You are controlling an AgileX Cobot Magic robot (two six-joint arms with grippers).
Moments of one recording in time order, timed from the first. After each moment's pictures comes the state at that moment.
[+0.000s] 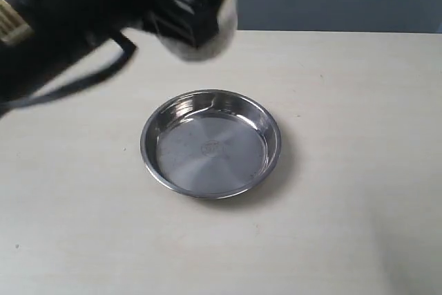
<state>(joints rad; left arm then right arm) -0.75 1.20 -0.69 -0.25 -0.64 0.23 0.10 0.00 0.00 0.07 0.32 -0.03</state>
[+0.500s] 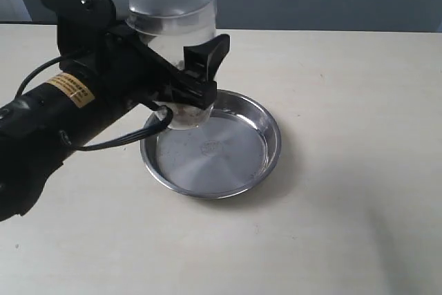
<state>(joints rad) -0.73 1.37 -0.57 -0.40 -0.73 0.21 0.10 0.00 0.00 0.07 0.32 -0.03</state>
